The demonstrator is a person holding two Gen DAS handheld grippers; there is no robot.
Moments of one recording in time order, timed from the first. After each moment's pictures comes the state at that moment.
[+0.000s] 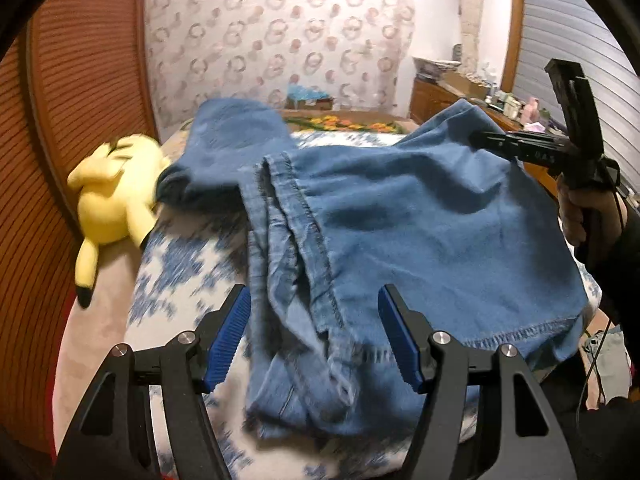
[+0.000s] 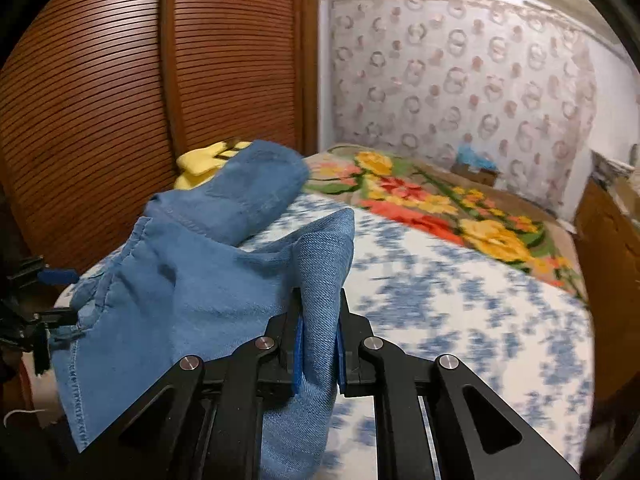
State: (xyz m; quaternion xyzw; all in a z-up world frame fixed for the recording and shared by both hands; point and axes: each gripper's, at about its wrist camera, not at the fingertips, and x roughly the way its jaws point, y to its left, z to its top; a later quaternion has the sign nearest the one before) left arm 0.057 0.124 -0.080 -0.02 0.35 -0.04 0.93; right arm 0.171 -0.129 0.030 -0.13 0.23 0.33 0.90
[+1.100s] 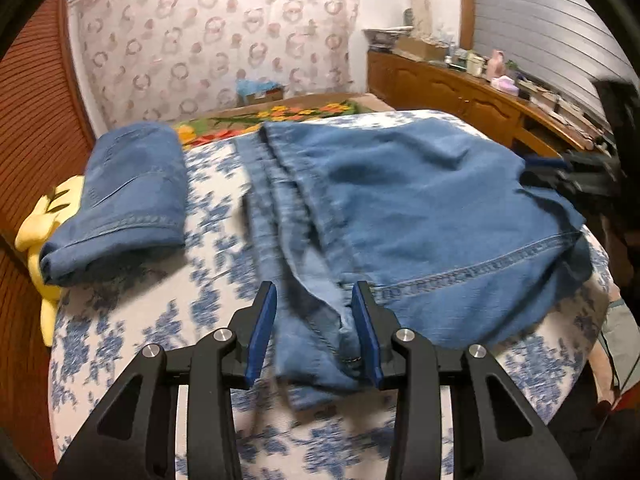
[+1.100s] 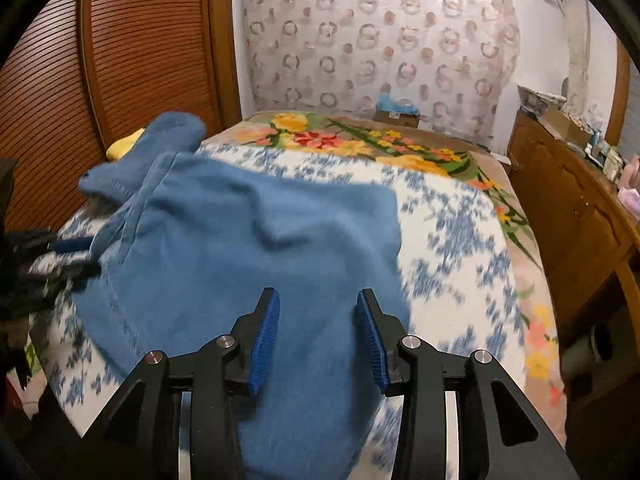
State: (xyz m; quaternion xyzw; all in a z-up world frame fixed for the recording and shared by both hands) left arm 0.129 0.036 -0.093 0.05 0.38 -0.09 0.92; right arm 0.155 -0.236 0.010 -0.10 0.30 0.22 0.92
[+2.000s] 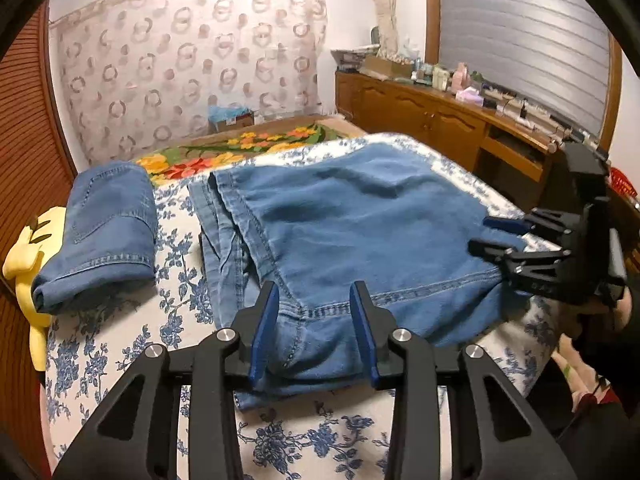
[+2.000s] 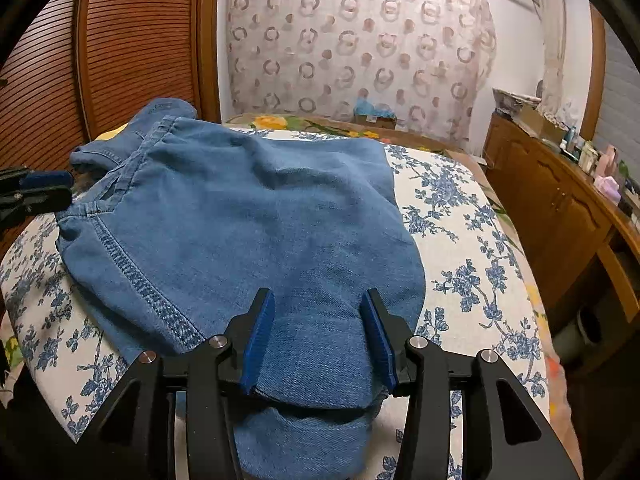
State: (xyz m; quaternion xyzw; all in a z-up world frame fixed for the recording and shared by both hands) left arm 0.117 0.007 -0.070 0.06 0.35 -0.15 0.93; right arm 0.105 -0.235 -0.019 -0.10 0.27 0.18 0.94
